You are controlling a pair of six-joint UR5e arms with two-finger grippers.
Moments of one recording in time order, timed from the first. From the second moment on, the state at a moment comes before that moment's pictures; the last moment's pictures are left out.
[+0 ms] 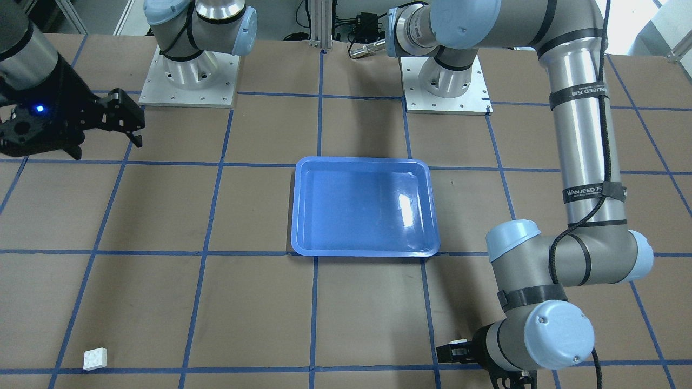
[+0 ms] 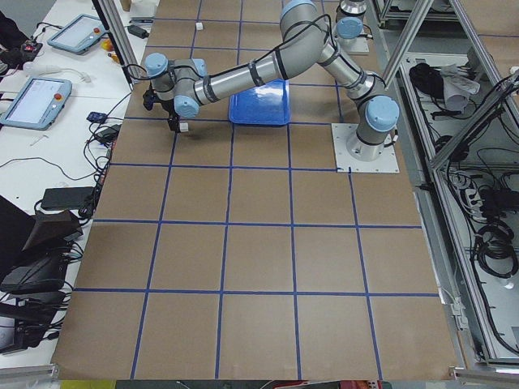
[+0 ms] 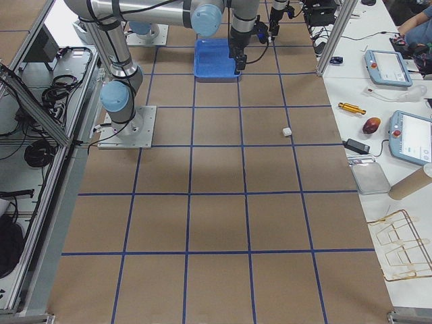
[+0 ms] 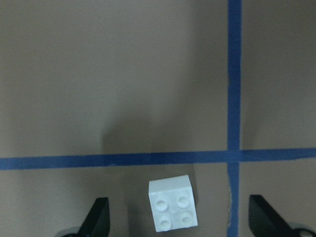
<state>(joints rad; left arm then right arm) -1.49 -2.41 -1.14 -1.21 1.55 0.01 1.37 -1.49 1.50 -1.51 -1.50 -0.46</state>
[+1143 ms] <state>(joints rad) -1.52 -2.33 -1.24 -1.19 1.54 -0.04 1.21 -1.11 1.30 -1.75 -1.34 -1.45</state>
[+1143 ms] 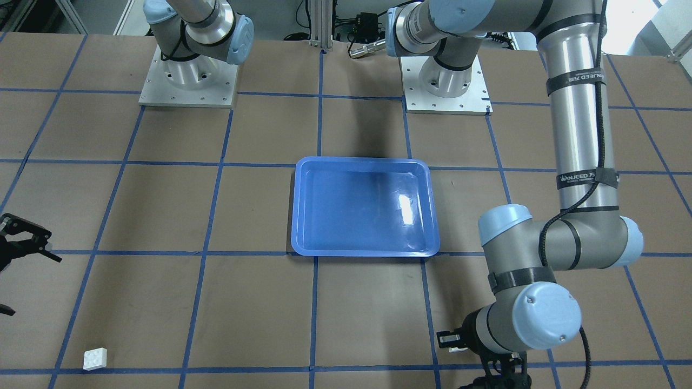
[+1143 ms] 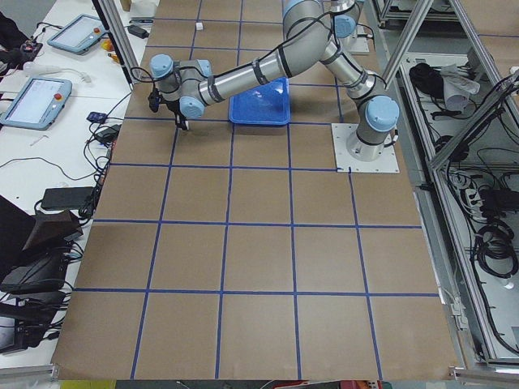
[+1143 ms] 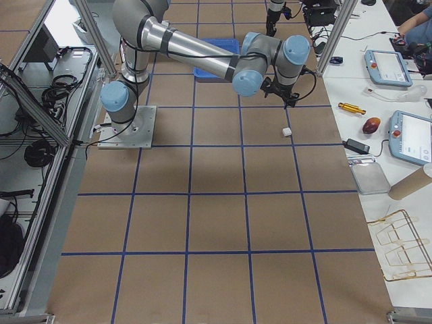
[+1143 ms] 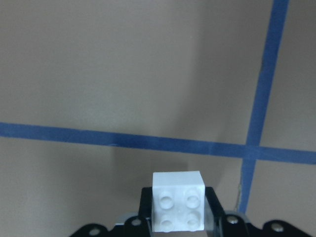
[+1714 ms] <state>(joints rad) -1.65 -2.01 -1.62 -1.18 1.52 0.00 1.15 -0.97 1.27 -1.84 -1.21 -1.73</state>
